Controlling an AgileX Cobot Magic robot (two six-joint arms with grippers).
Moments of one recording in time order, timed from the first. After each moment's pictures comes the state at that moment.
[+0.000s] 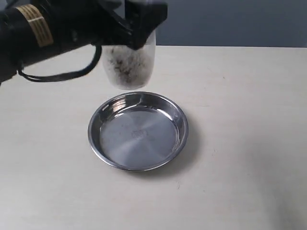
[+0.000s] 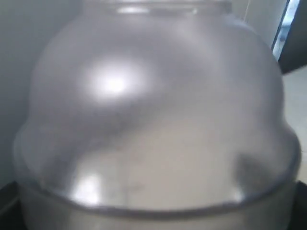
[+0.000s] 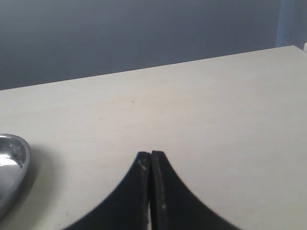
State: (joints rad) left arm -0.52 1.31 -0.82 0.38 -0.32 -0.49; right arm 0.00 0.00 0.00 0.06 0.32 0.11
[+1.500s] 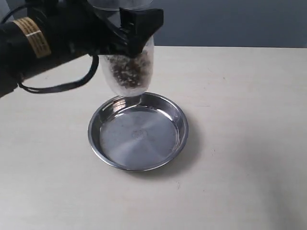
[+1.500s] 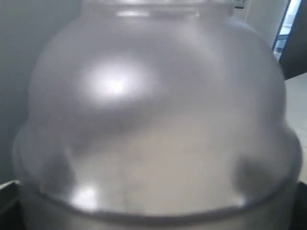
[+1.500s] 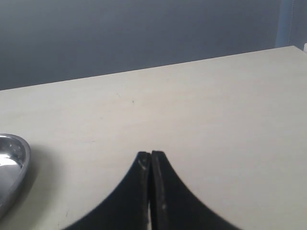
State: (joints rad) left arm -0.51 1.32 -0.75 0.31 -0.40 -0.42; right arm 0.00 0.00 0.00 0.06 0.32 0.11
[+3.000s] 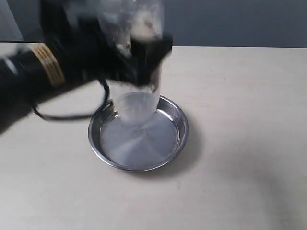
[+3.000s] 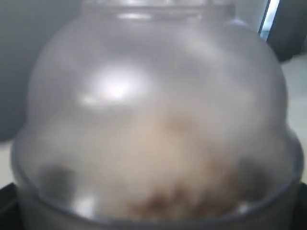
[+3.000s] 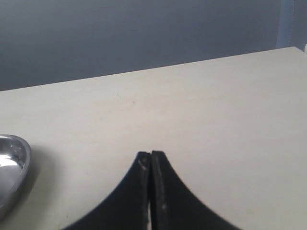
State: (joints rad) left arm -0.55 1.37 -0.67 0.29 -0.46 -0.43; right arm 0.00 0.00 0.00 0.06 0.32 0.11
